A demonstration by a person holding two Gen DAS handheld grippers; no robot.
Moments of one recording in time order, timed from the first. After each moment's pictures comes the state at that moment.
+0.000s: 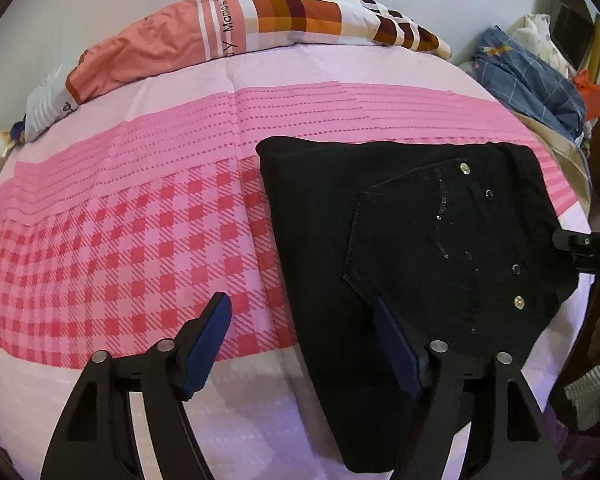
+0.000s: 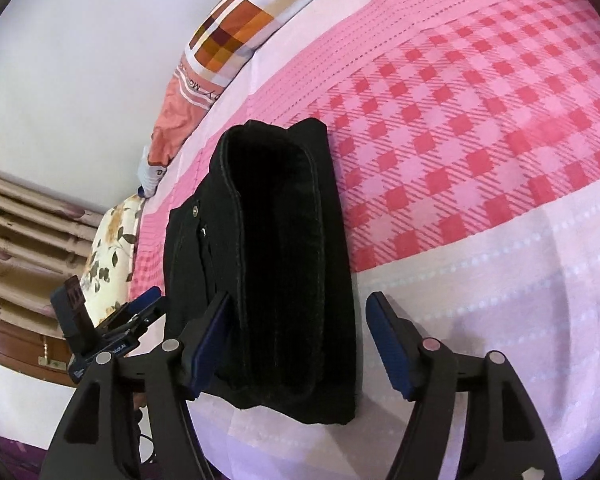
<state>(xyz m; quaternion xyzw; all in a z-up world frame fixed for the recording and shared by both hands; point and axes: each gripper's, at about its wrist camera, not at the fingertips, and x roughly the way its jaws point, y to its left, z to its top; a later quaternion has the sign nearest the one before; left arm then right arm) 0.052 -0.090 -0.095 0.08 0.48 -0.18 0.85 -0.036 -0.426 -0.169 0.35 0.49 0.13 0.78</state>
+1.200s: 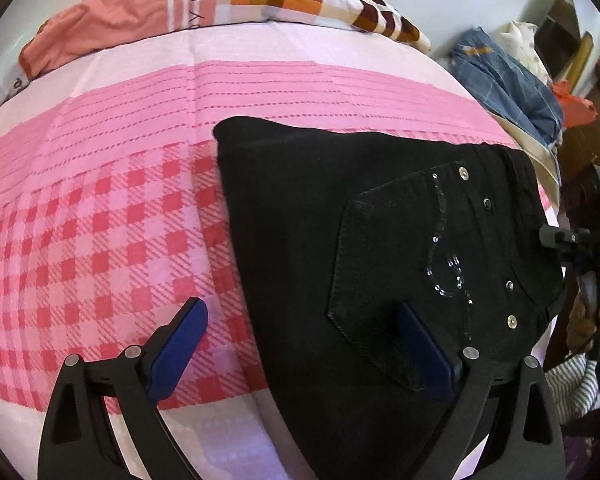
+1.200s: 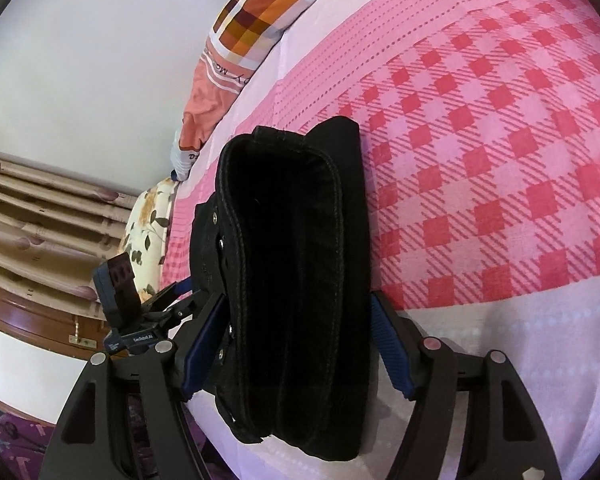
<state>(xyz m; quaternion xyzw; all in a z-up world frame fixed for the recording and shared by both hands) 0.082 -0.095 -0.123 0.03 0.52 -0.26 0.82 -0.010 -0.430 -0.184 0.38 0.50 0.21 0.75</state>
